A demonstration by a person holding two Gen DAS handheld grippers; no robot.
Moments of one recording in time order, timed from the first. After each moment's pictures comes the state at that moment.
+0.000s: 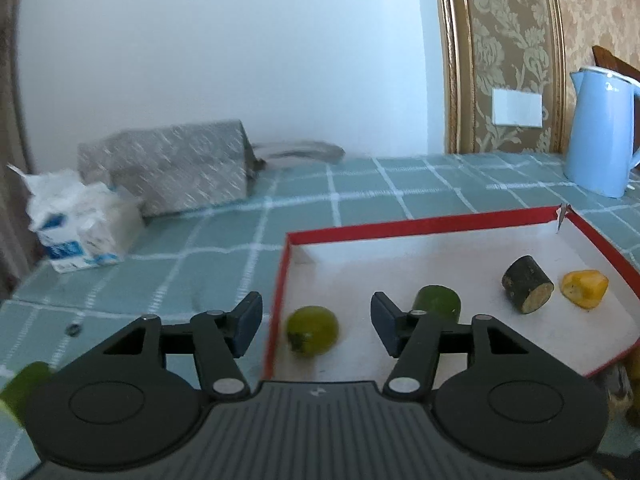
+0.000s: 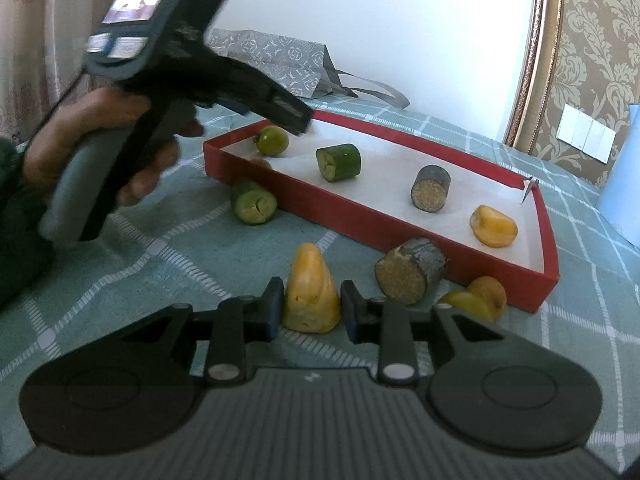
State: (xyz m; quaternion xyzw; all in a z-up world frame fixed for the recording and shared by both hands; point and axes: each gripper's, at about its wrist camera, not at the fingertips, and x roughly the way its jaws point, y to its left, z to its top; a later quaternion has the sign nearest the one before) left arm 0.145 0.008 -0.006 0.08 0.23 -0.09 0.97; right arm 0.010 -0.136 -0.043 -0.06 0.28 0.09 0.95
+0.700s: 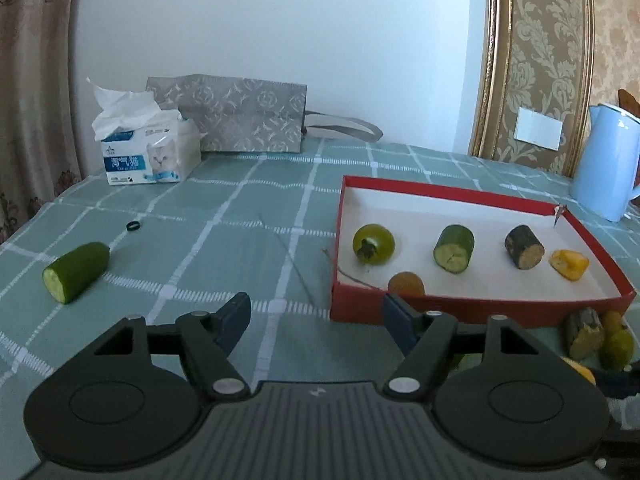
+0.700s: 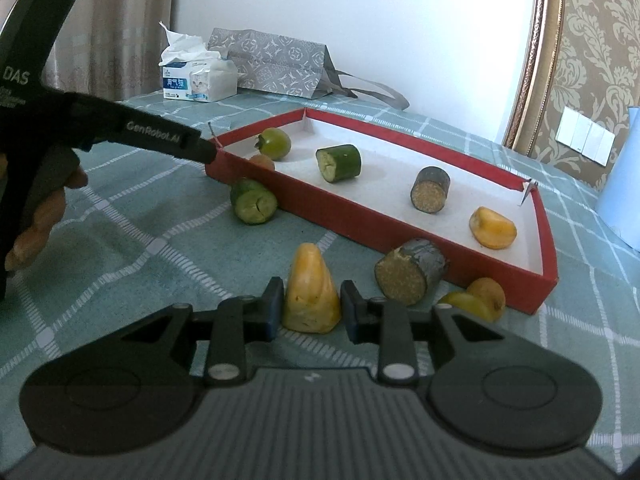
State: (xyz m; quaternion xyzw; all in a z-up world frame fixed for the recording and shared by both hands) left arm 0.082 0.065 -0.022 -0.01 0.26 -0.06 0.96; right arm 0.007 -0.133 -0.044 -0.07 0.28 0.09 0.95
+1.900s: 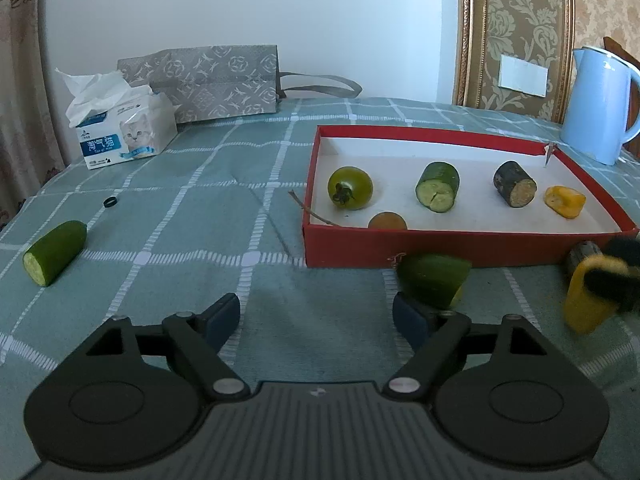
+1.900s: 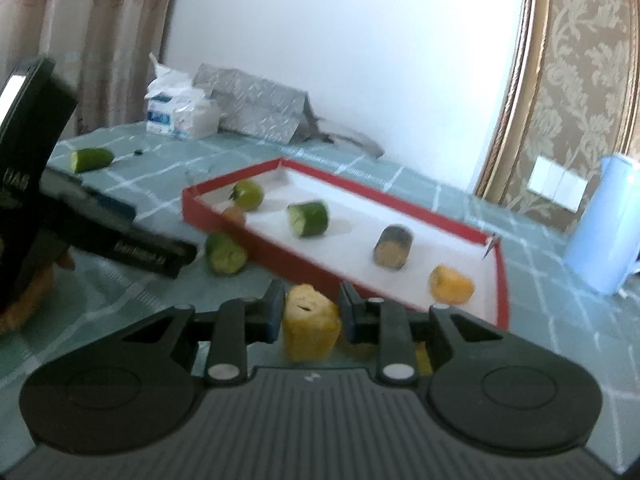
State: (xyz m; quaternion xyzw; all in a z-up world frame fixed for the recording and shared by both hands) left arm 0.080 0.048 -0.042 0.04 0.31 -0.08 0.95; right arm -0.001 -0.135 -0.015 -0.10 0.22 0.06 0.97
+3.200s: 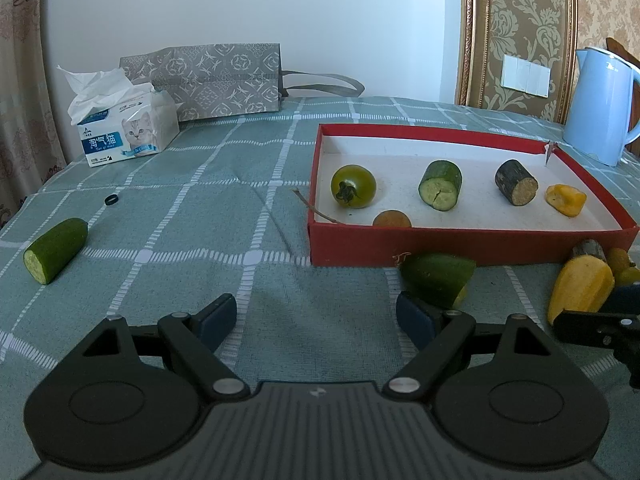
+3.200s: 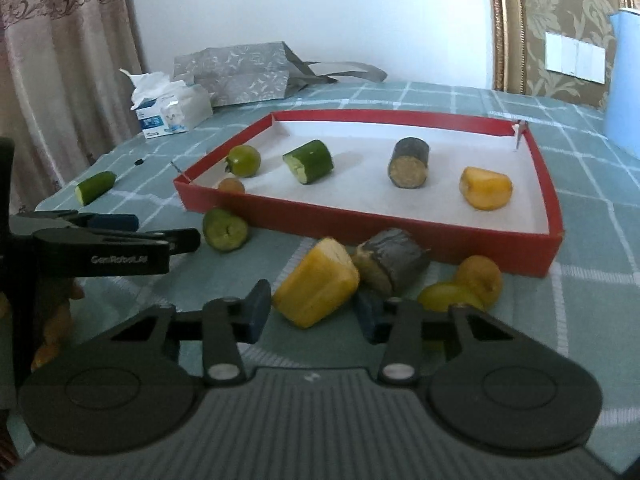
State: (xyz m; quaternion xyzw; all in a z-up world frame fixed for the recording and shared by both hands) left arm 0.081 0.050 -0.042 0.04 0.31 -0.08 0.95; right arm 0.030 -0.170 -0.045 0.06 0.31 0.10 0.94
